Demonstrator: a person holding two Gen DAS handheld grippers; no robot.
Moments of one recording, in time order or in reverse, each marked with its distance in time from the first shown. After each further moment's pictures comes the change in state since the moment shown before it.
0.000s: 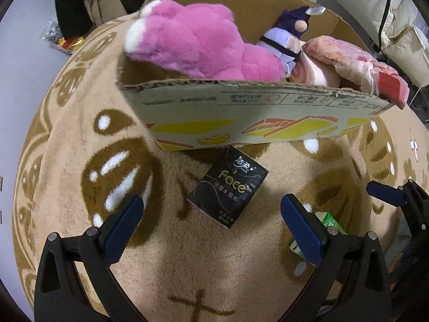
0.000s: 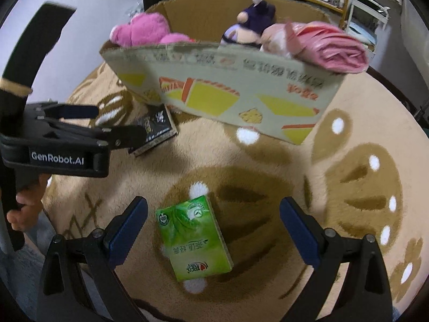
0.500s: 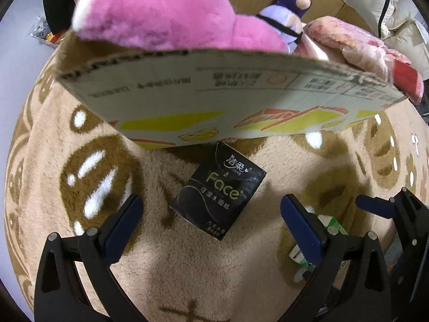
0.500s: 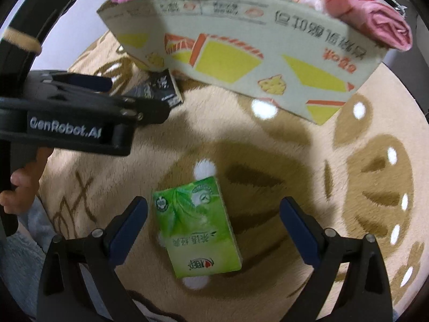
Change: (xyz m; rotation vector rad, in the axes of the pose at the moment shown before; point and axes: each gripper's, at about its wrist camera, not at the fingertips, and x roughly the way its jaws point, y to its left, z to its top) left arm 0.033 -0.009 0.007 0.015 0.057 -0.032; right arm 0.036 0.012 -0.003 -0.048 0.126 0.007
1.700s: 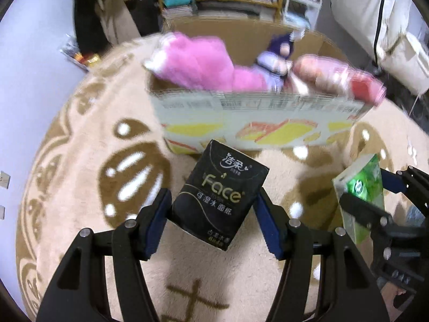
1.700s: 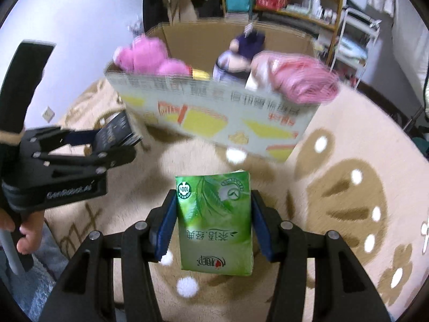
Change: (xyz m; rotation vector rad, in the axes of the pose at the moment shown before) left arm -0.062 -0.008 -0.059 -0.047 -0.246 0.088; right arm -0.062 -0.018 -0.001 0.048 -0.254 -0.048
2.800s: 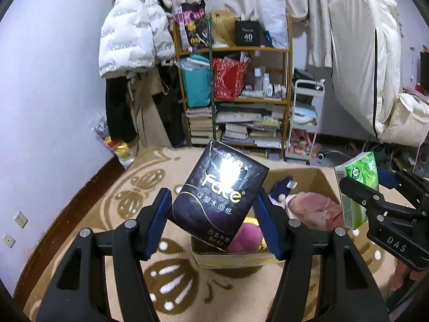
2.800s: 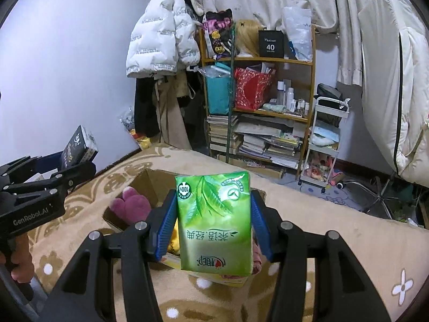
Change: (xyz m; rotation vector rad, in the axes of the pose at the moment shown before) left arm -0.097 0.000 0.094 0.001 -0.468 0.100; right arm -0.086 -0.017 0.088 0.002 -0.486 -0.093
